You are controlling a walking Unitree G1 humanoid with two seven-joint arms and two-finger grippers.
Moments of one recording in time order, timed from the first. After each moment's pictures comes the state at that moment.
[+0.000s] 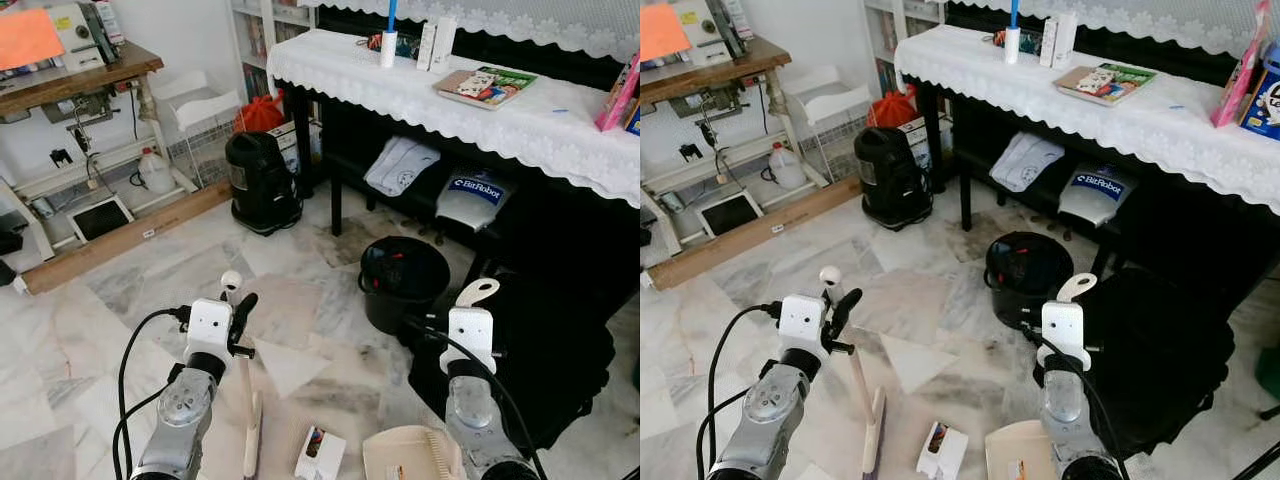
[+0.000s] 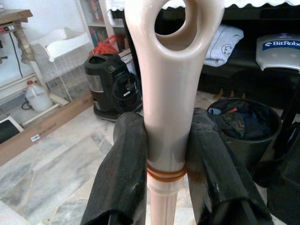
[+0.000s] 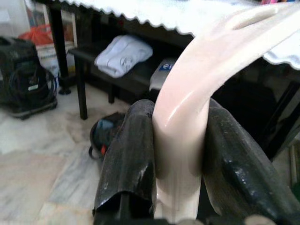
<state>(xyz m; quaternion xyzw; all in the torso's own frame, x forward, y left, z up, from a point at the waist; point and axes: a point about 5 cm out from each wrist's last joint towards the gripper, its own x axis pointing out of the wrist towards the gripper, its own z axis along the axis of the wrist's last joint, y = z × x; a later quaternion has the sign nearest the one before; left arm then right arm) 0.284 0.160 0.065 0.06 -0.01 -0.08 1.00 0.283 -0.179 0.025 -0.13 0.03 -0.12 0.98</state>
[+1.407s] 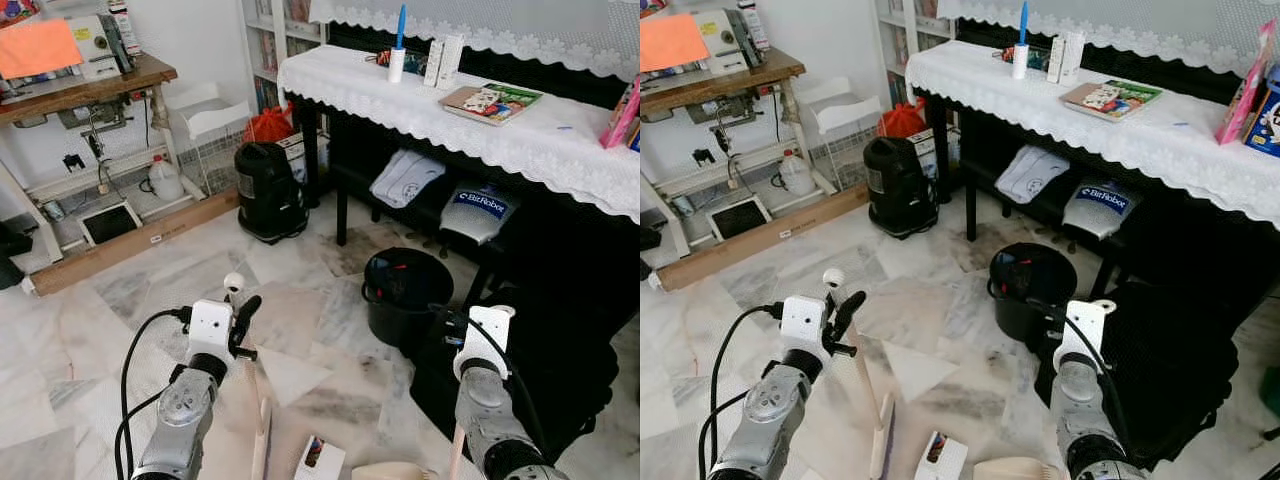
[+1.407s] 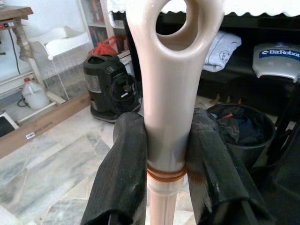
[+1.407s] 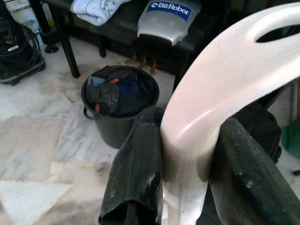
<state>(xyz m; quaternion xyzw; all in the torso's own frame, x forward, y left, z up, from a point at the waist) 0.284 0.159 0.063 0.04 0.00 -0.09 1.00 0.292 -0.202 0.012 -0.05 0.17 -0.18 0.97</state>
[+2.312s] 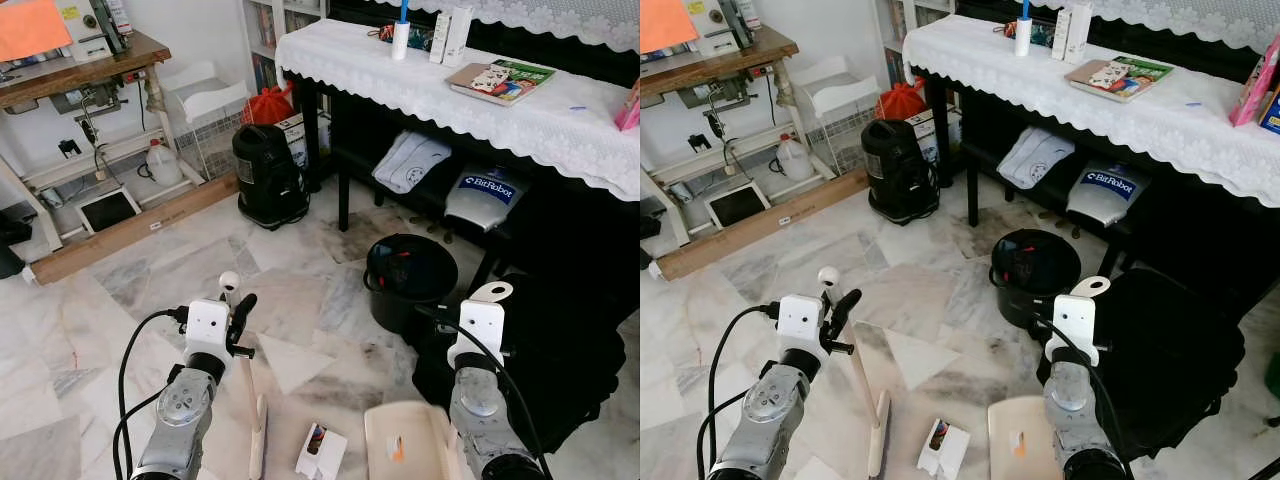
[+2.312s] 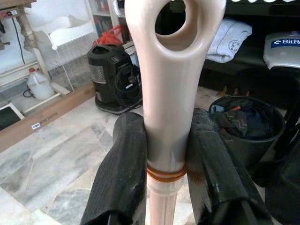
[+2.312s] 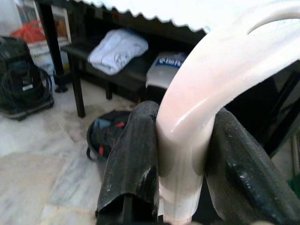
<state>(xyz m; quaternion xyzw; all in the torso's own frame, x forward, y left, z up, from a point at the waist) 0.284 0.161 0.063 0.04 -0.01 -0.08 1.00 0.295 -0.190 0.042 -0.11 0.02 -0.15 0.98</state>
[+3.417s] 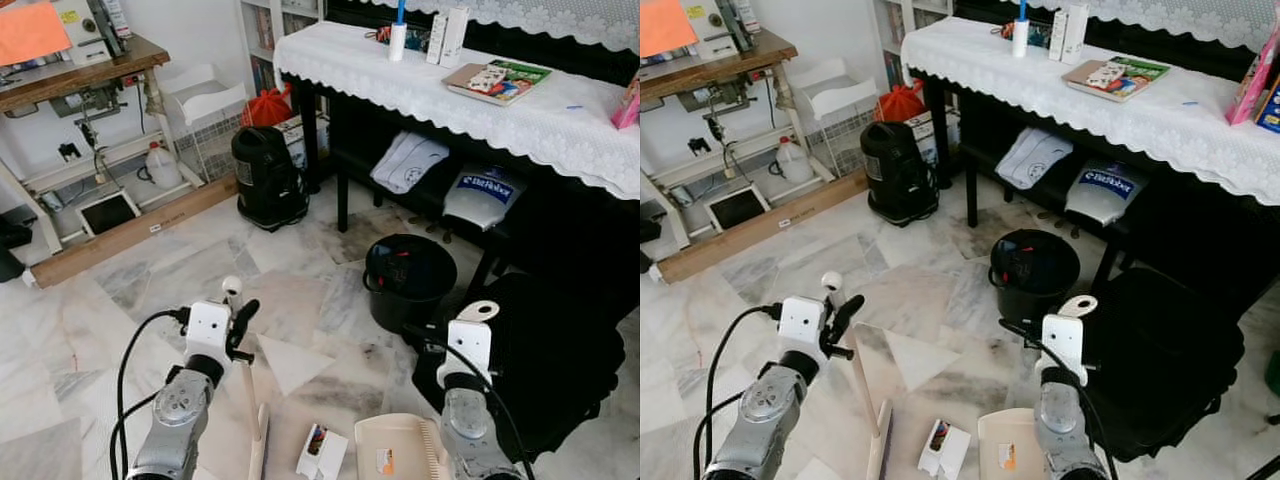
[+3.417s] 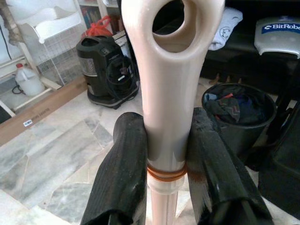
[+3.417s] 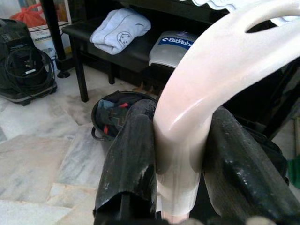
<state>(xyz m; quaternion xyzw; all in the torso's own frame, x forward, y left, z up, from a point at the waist) 0.283 0.170 0.060 0.05 0.02 -0.10 0.99 0.273 -0.174 0.013 -0.10 0.06 -0.14 0.98</state>
